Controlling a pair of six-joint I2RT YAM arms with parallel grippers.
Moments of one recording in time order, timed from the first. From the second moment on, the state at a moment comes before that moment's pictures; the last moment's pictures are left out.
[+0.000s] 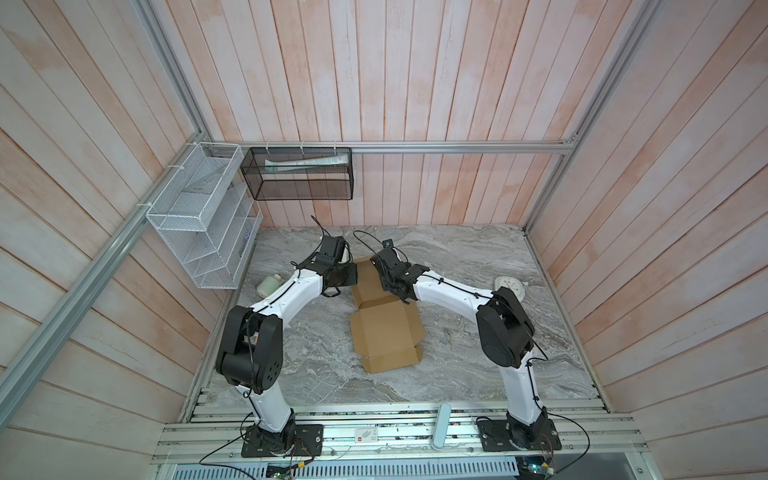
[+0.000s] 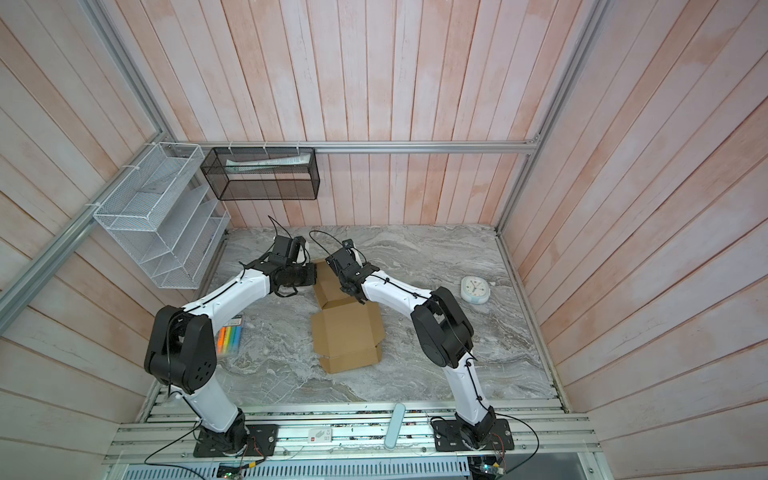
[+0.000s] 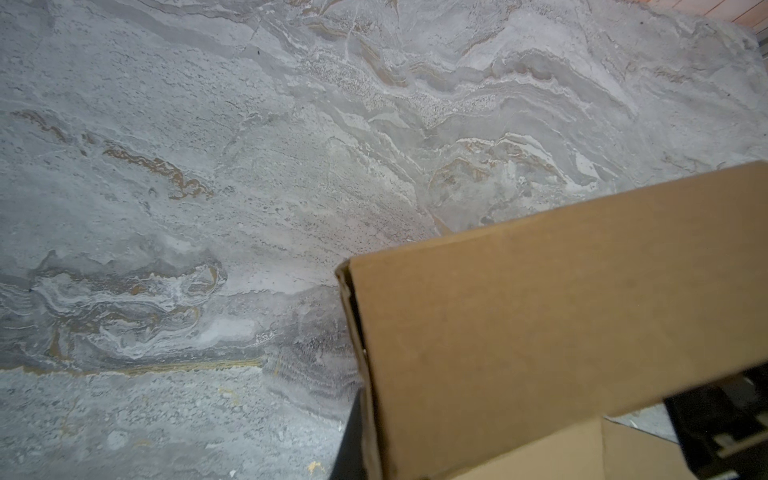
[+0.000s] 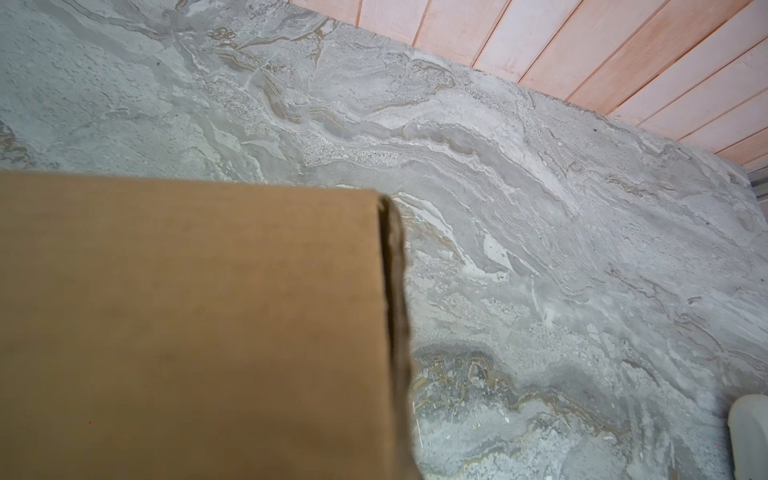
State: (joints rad) left arm -0.32 1.75 1.31 -0.45 0.10 -0.30; right arm 0.81 2.11 1.69 -0.46 0.57 0.32
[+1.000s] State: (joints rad) left arm -0.29 1.80 1.35 -0.49 0.10 -0.29; right arm 0.84 2.12 1.69 -0.55 0.48 0.39
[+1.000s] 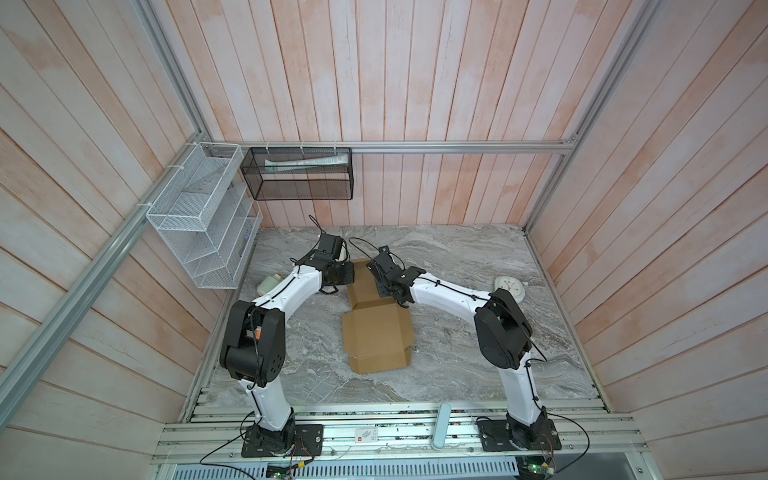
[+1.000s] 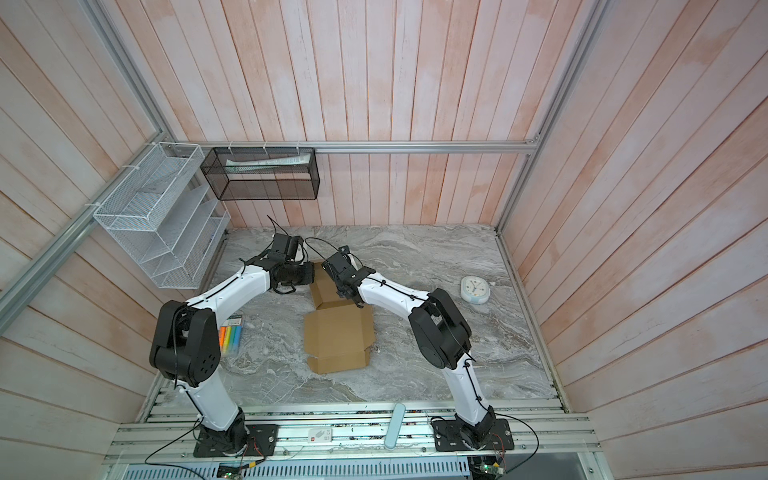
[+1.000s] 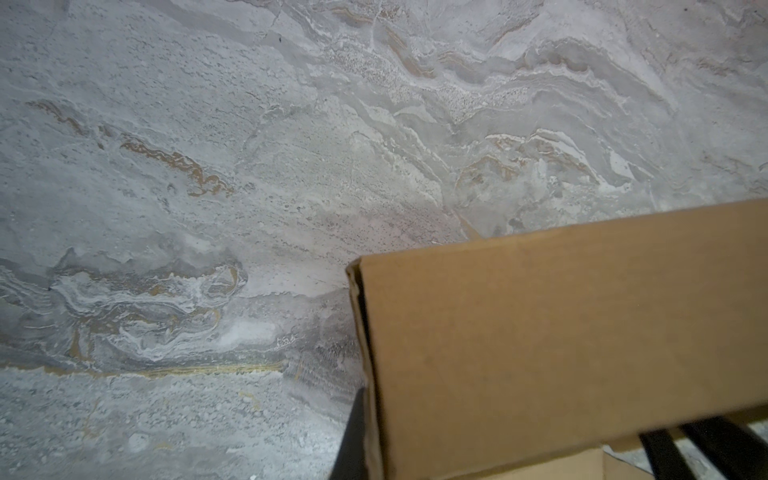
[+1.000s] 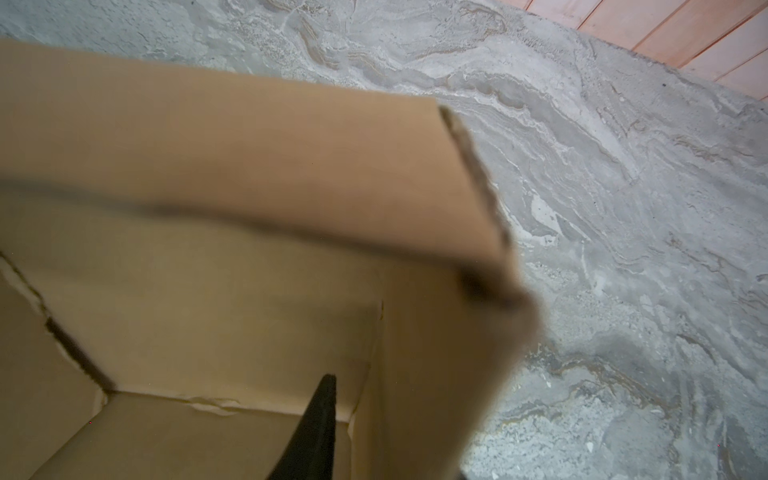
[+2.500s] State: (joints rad) left arm -0.28 1.80 1.34 -0.49 0.08 -0.28; right arm 0.85 2.23 1.68 -0.61 0.42 0.44
